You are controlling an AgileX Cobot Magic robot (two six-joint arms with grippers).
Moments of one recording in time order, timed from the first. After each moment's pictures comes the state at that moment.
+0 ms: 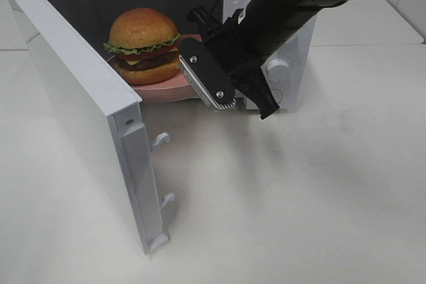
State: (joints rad) left arm -0.01 0.00 -0.52 -0.08 1.09 0.04; right arm 0.58 1.86 -1.30 0.29 0.46 -1.90
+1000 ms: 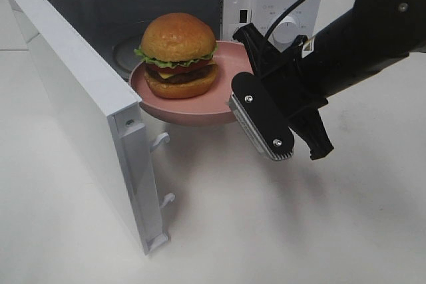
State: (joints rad) left arm -0.01 0.00 -0.52 -0.08 1.09 0.04; right arm 0.58 1.57 -0.89 0.31 0.27 -1.90
